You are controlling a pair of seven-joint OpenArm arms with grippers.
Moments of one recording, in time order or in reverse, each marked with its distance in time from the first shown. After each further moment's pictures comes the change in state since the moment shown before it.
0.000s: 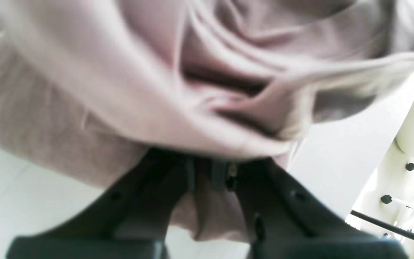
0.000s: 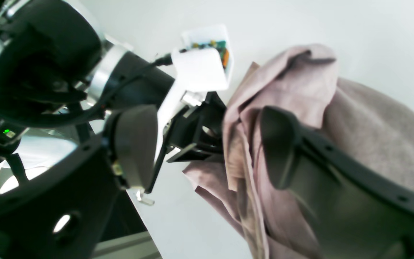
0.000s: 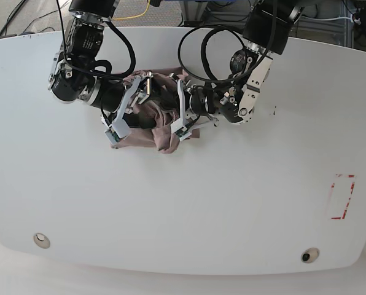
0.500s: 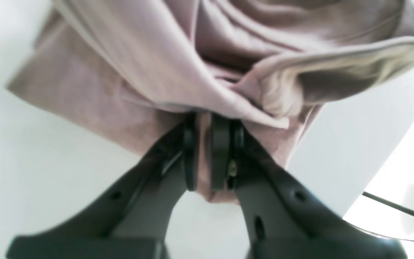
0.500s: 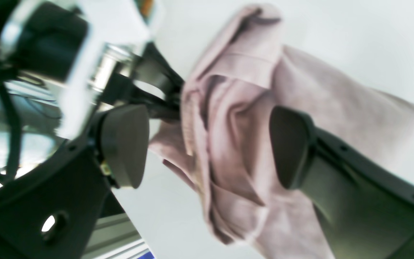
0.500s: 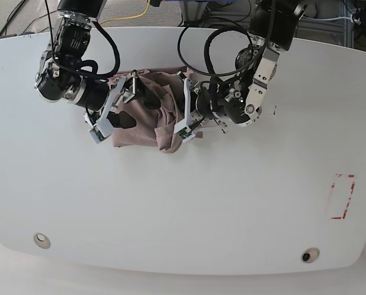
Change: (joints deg) left arm 0.8 -1.7 0.1 13.6 2.8 0.2 7.8; right arm -0.2 5.1 3.8 0.0 0.1 0.0 -0.3
